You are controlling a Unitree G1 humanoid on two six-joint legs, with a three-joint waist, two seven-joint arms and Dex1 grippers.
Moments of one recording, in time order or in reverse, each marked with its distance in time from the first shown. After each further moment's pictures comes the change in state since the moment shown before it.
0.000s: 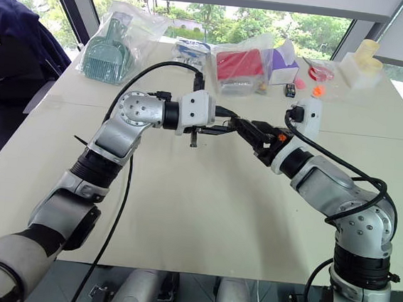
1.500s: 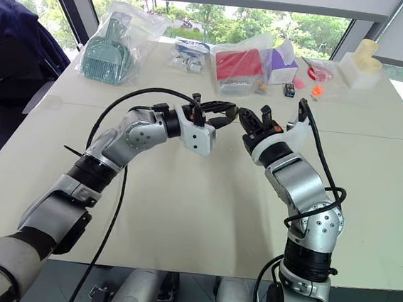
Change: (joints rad) left arm 0.038 0.062 -0.090 0.145 0.451 -0.560 0.567; right arm -0.008 0.323 0.025 0.063 0.348 -0.306 -0.514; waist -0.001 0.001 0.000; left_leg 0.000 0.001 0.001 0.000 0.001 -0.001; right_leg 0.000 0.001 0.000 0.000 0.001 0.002
